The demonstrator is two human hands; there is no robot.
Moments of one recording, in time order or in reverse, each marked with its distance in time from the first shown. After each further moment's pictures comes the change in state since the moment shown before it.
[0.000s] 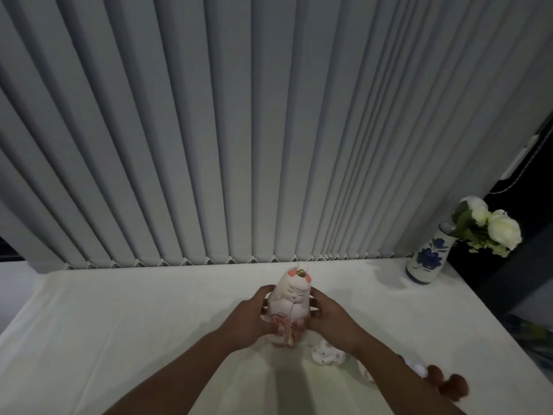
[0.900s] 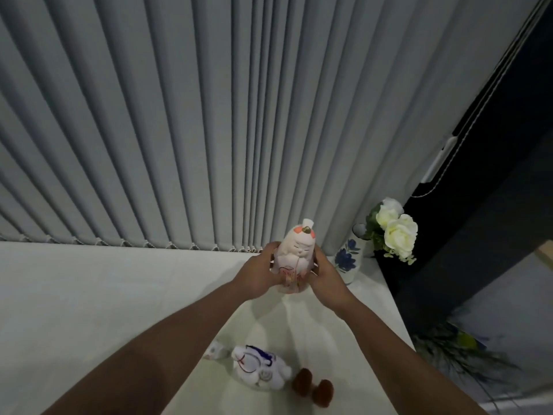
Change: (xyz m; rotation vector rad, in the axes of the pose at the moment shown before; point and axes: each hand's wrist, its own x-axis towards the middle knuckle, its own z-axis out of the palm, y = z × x) left_hand 0.140 0.165 0.171 -0.024 0.141 0.074; right_hand -0.004 0.048 -0.237 0.035 0.136 -0.107
